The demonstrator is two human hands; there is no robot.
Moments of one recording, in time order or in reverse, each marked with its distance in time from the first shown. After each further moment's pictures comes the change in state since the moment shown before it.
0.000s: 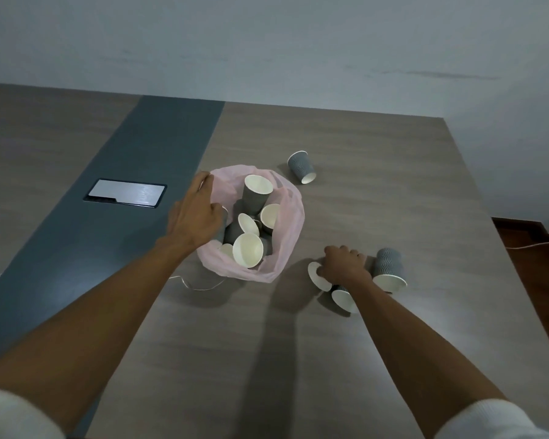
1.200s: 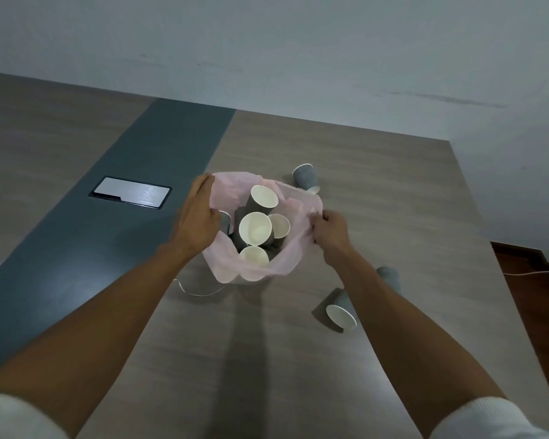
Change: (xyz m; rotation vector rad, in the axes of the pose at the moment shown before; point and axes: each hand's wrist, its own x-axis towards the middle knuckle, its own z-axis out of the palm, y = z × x) left_hand 0.006 -0.007 0.012 -0.231 0.138 -0.045; right_hand 0.021 -0.051 -0.070 1.257 0.254 -0.037
